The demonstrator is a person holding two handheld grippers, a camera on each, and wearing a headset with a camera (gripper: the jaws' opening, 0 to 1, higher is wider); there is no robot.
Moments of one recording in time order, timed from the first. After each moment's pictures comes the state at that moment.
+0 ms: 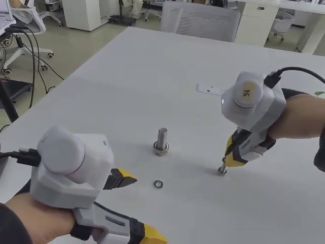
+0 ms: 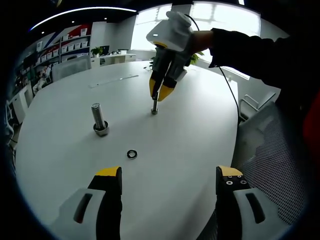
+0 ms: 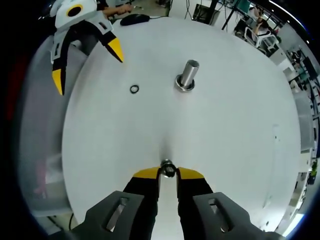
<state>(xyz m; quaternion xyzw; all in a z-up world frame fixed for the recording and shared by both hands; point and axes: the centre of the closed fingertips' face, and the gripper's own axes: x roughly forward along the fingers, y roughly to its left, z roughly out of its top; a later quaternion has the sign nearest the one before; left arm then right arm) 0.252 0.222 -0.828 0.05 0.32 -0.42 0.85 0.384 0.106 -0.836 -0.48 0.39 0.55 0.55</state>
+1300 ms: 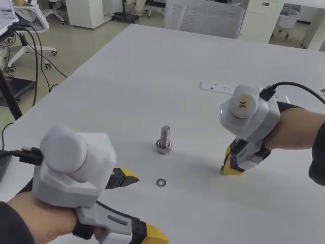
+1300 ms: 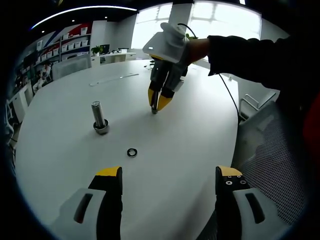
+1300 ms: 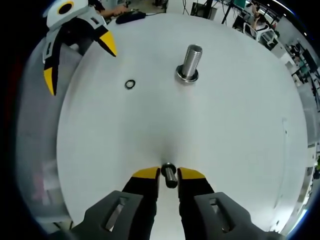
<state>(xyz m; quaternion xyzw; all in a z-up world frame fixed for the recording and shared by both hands) 0.252 0.221 -0.829 0.05 0.33 -0.42 0.84 0.382 0.107 -0.862 -0.46 0.41 0.56 0.55</state>
